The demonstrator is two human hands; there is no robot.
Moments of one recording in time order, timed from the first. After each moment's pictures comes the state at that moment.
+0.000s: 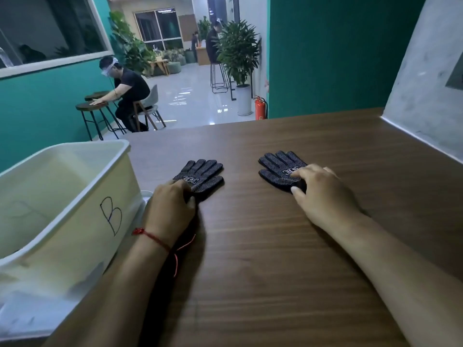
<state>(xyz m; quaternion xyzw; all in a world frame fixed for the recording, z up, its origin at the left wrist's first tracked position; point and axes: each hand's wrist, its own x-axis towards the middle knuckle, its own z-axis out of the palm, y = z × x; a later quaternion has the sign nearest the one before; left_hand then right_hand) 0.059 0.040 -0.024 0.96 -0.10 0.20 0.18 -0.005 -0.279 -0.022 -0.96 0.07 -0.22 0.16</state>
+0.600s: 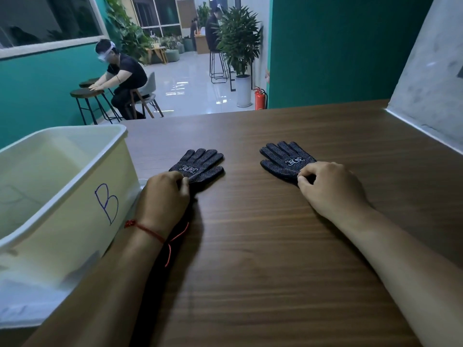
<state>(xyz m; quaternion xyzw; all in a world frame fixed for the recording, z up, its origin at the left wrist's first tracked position) 0.063 0.045 -0.031 0.94 -0.09 0.27 0.19 -0.011 -0.278 -0.020 -0.95 0.13 -0.22 0.19</state>
